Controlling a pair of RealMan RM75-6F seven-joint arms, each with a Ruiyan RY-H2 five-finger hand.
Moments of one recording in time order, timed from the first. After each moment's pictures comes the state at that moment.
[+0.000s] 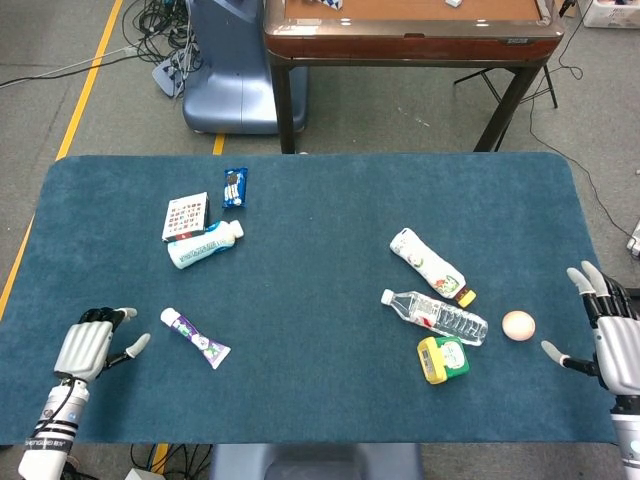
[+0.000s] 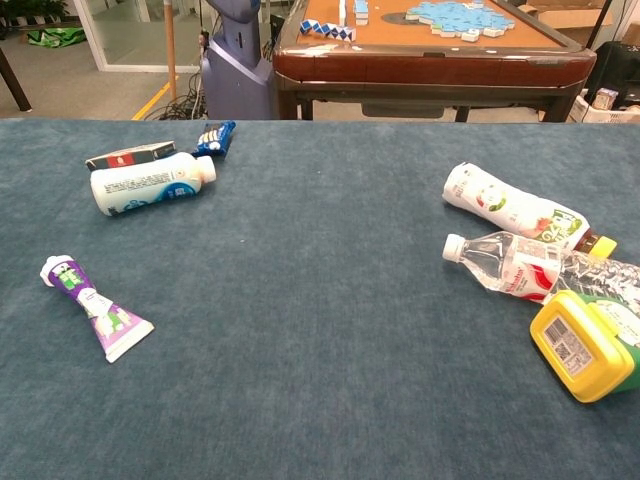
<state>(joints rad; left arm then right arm) -0.26 -1.30 -0.10 -1.59 1.25 1.19 0.23 0.05 -1.00 0.10 -1.79 -1.45 1.50 0.10</state>
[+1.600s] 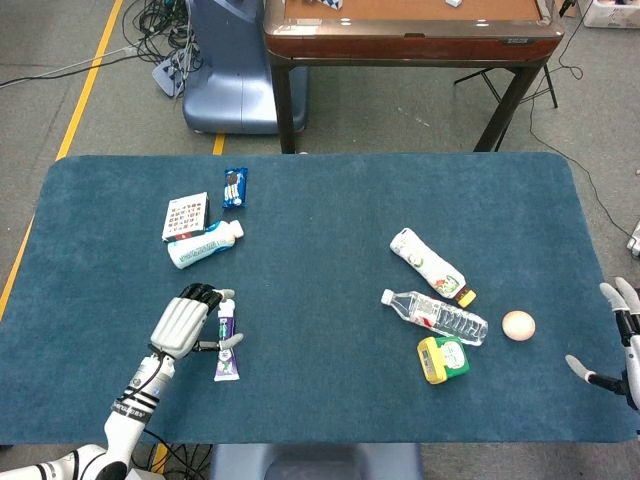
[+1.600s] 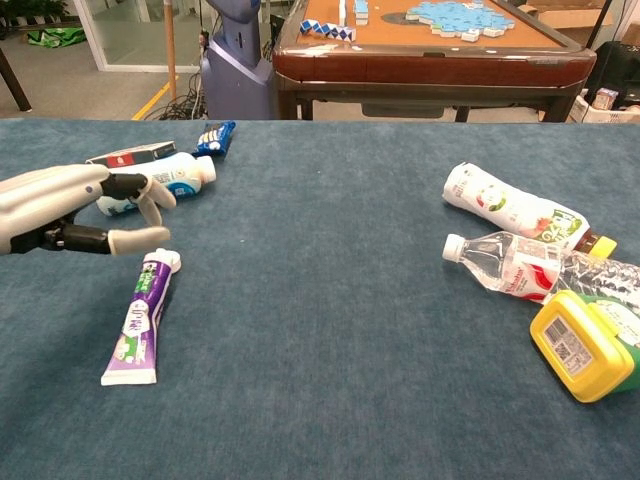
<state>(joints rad) -0.47 -1.53 -0.12 -1.57 1.38 1.18 0.26 -0.02 -0.99 0.08 -1.74 -1.45 1.55 0.19</state>
